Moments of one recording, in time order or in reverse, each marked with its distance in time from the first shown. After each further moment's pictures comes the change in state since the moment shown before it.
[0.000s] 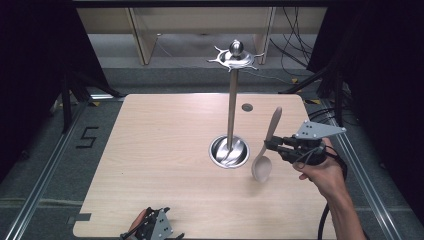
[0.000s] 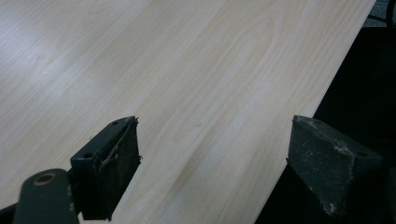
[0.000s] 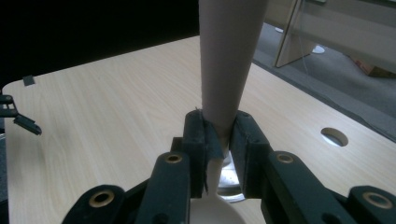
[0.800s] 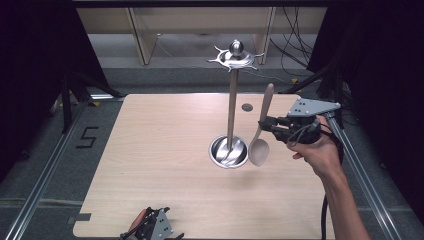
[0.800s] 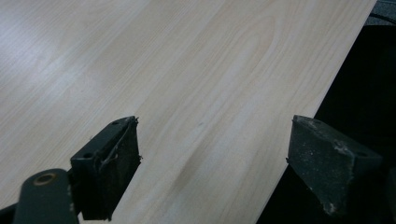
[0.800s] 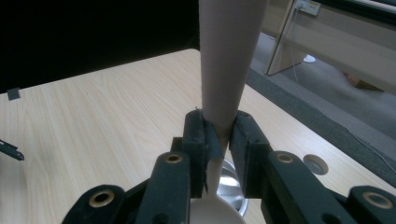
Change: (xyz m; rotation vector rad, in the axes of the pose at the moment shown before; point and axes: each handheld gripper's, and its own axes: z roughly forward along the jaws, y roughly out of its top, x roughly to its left) left arm -0.001 0.000 0.001 -0.005 -0.026 -0.009; right arm -0.009 0.051 0.011 0.007 -0.022 -0.041
